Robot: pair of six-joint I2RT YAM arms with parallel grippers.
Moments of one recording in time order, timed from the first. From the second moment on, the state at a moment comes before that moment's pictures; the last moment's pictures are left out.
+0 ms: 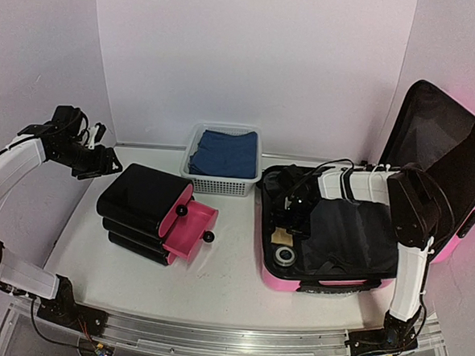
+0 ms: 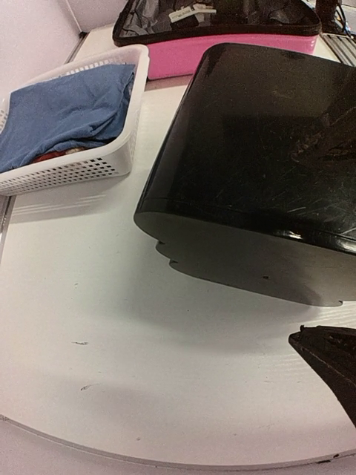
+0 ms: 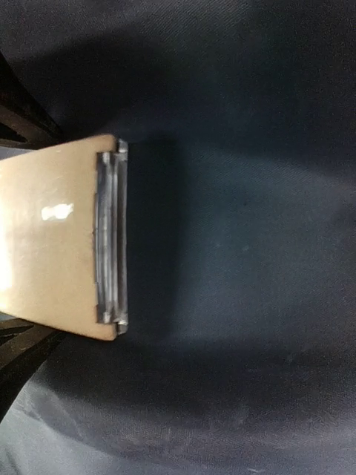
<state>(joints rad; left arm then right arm) -0.07 1.27 1.17 -0.78 0.29 -0.18 0.65 2.01 1.38 -0.71 -0.08 0.70</state>
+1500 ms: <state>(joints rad) -0.07 1.15 1.12 -0.76 0.35 -0.21 0.89 2.06 1.66 -0.24 -0.40 0.13</state>
